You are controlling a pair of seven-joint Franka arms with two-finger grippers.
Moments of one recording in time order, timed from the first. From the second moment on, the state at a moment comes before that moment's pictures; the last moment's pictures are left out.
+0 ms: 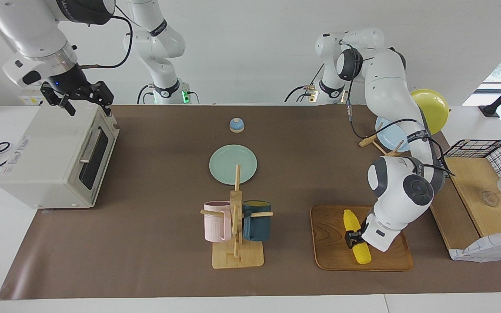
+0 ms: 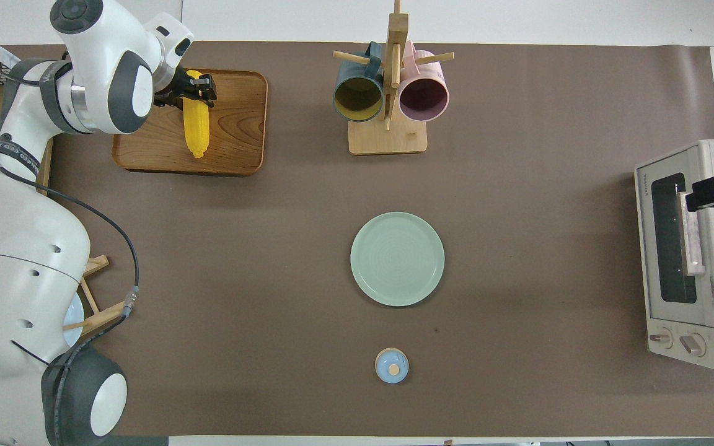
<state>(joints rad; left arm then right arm) -0.14 0.93 -0.06 -0.97 -0.02 1.97 -0.18 -0.02 -0.03 -0.06 -1.58 -0.03 1.50 -0.10</state>
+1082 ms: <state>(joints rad) -0.15 0.27 -0.04 -1.35 -0.03 1.52 -0.19 -0.02 -0.03 -0.06 -1.58 -0.03 1.50 -0.08</state>
